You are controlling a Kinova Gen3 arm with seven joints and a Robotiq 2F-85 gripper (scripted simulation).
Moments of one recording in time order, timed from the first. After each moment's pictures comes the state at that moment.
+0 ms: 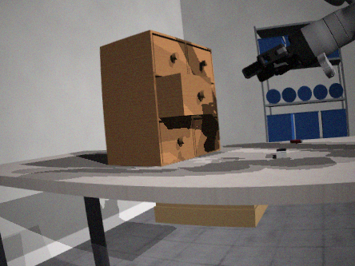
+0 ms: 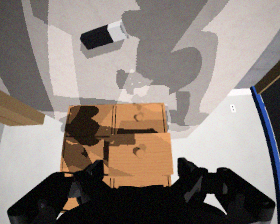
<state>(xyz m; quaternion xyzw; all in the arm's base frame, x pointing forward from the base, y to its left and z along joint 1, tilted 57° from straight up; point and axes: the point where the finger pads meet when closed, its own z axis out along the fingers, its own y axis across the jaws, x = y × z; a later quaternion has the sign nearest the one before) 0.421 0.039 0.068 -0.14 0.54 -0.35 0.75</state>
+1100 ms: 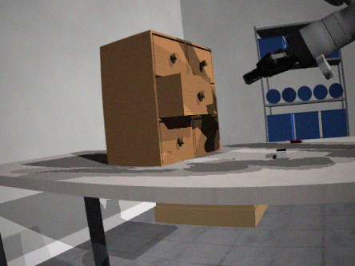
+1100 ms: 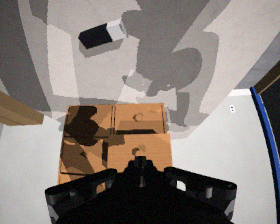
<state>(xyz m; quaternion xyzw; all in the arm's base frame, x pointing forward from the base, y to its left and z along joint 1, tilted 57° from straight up) 0.425 0.038 0.068 -0.14 0.54 -0.35 0.75</state>
